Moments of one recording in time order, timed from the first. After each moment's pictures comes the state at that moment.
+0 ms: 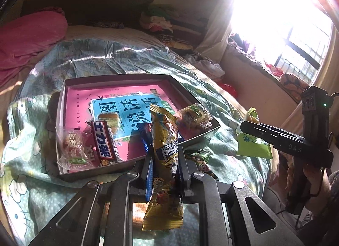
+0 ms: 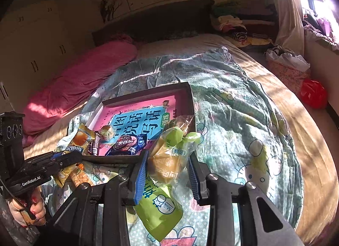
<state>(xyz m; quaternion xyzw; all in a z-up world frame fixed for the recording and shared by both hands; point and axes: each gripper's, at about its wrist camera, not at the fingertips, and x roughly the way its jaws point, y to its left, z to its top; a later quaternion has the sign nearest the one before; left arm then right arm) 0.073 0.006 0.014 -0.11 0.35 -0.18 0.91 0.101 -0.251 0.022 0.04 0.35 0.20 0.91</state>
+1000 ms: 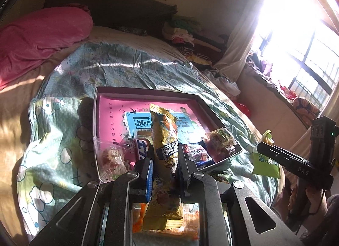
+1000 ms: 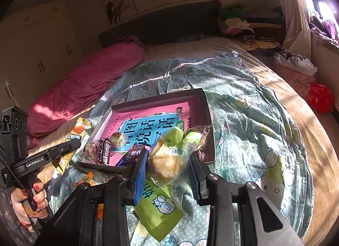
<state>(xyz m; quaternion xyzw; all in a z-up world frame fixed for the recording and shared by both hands) 0.087 0.061 0.021 -0.16 0.33 -0.12 0.92 0.112 -0.230 0.026 0.05 0.34 0.22 0.91</state>
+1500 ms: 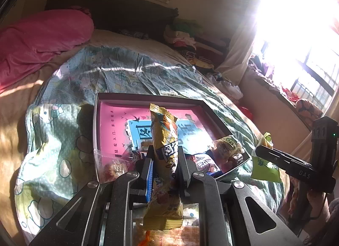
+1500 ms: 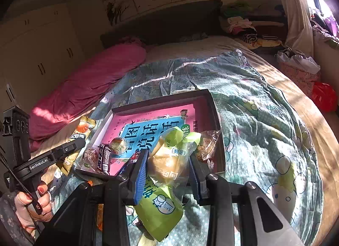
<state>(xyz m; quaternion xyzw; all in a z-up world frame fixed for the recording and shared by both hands) 0.106 0.061 0.014 -0.15 0.32 -0.11 0.93 0.131 -0.216 0.019 0.06 0.34 0.23 0.91</state>
